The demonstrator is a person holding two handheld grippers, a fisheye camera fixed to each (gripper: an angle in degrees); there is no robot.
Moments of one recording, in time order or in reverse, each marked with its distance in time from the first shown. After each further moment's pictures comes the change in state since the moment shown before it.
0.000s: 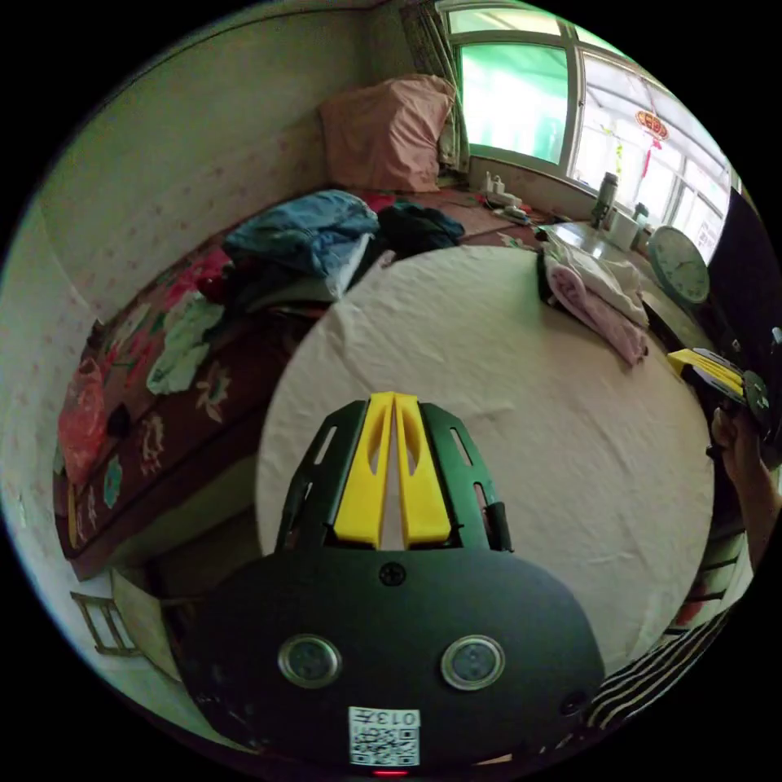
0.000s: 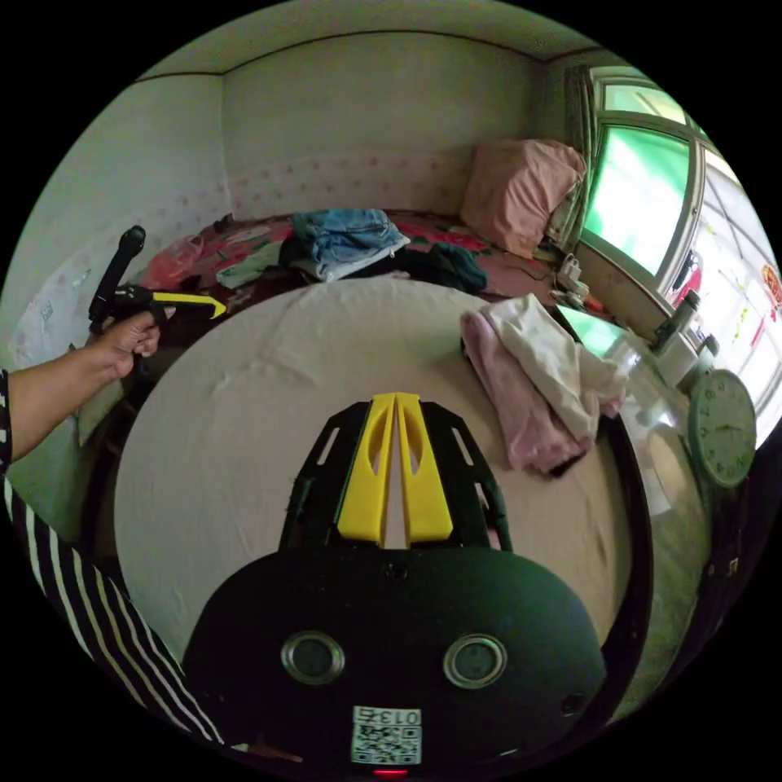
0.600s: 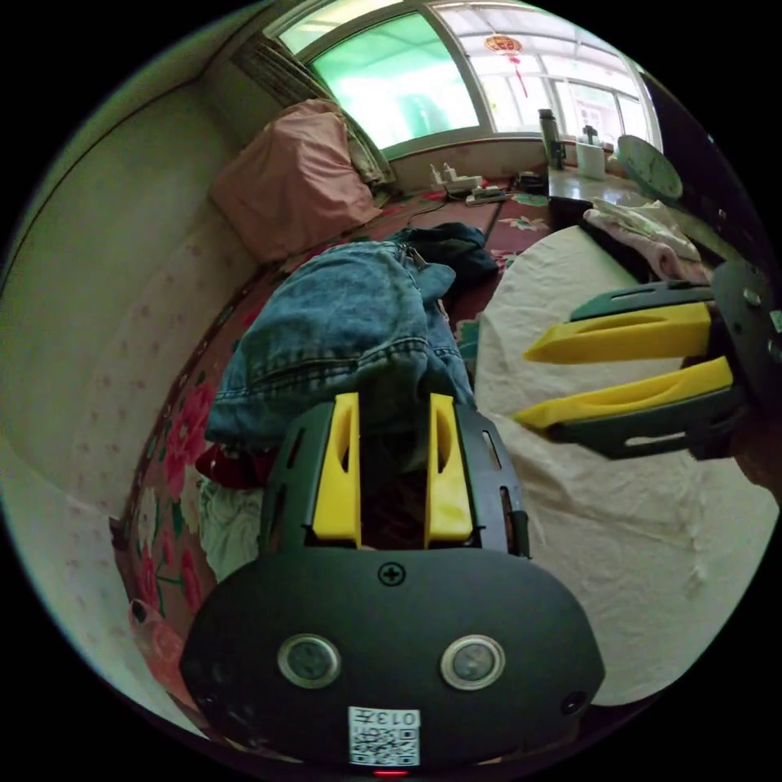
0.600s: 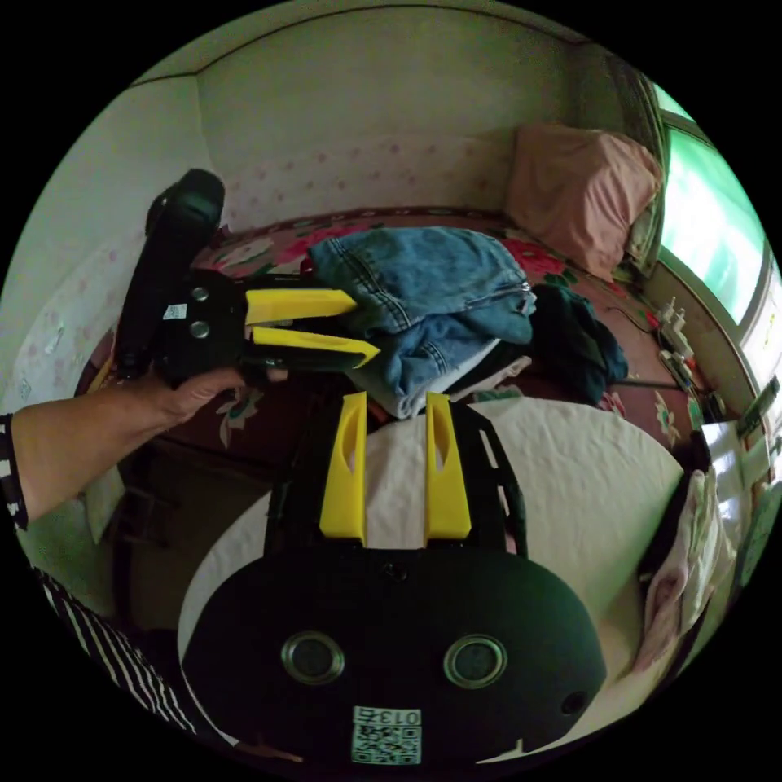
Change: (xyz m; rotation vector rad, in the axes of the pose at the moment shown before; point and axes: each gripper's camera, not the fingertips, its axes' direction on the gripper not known) left arm -0.184 -0.196 0.096 0.116 -0.022 0.524; right arm -0.185 -0.345 0.267 -0.082 -0.083 0.034
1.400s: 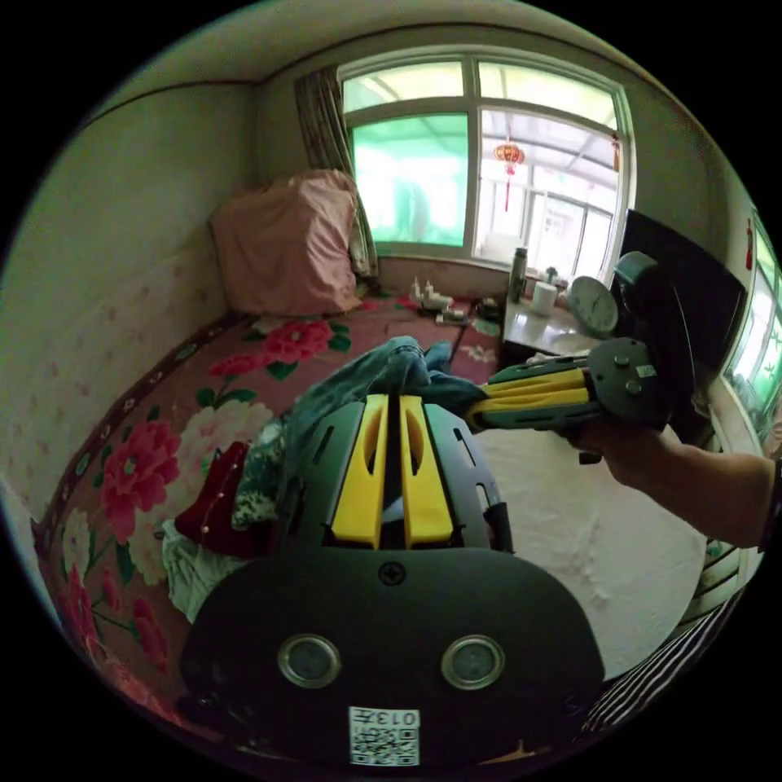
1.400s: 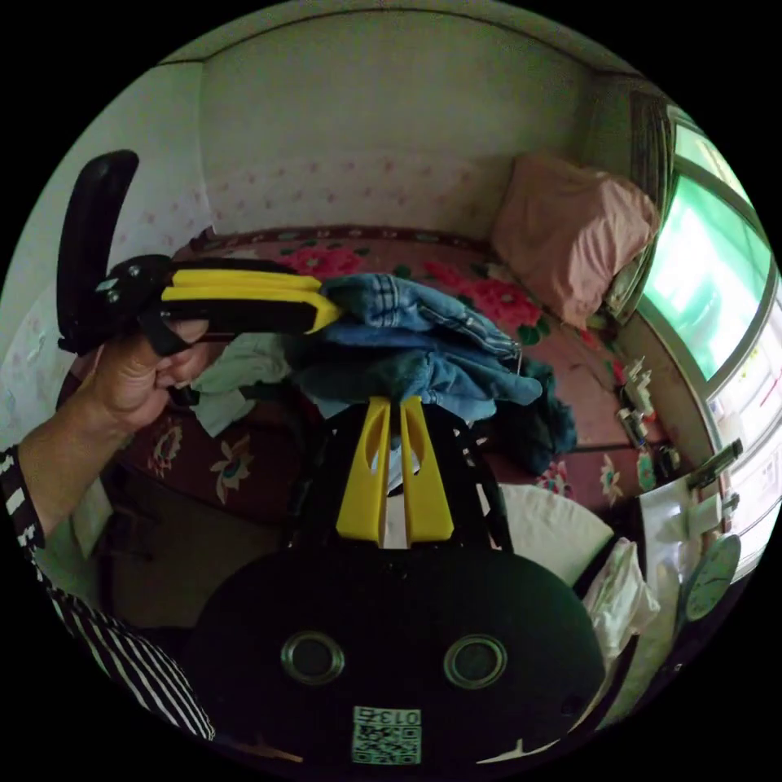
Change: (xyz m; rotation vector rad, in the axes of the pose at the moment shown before) left arm -0.232 -0.007 -0.150 0.314 0.302 -0.144; right arm -0.022 -0.141 -0.123 0.093 0.123 -0.030
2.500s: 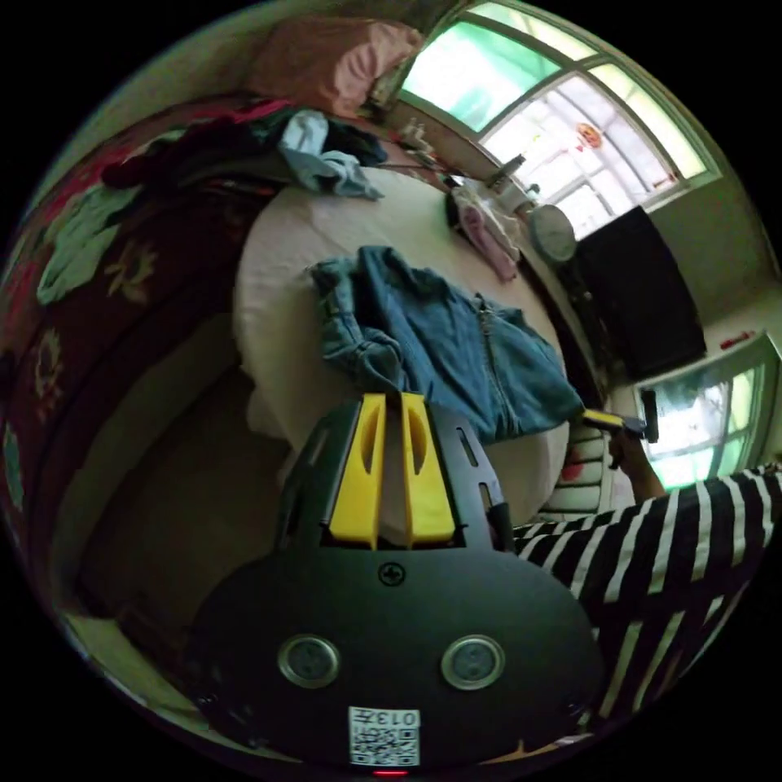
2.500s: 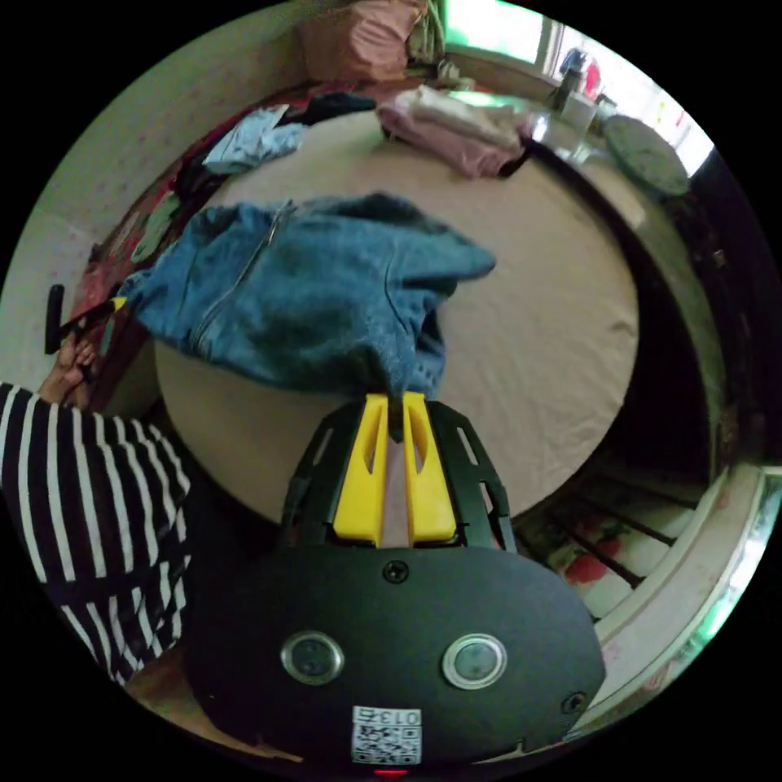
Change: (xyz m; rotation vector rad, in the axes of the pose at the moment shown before) left arm 0.214 0.307 -0.084 -0.448 0.291 -0.523; right arm 0.150 0.667 -0.336 -0.581 -0.026 0.534
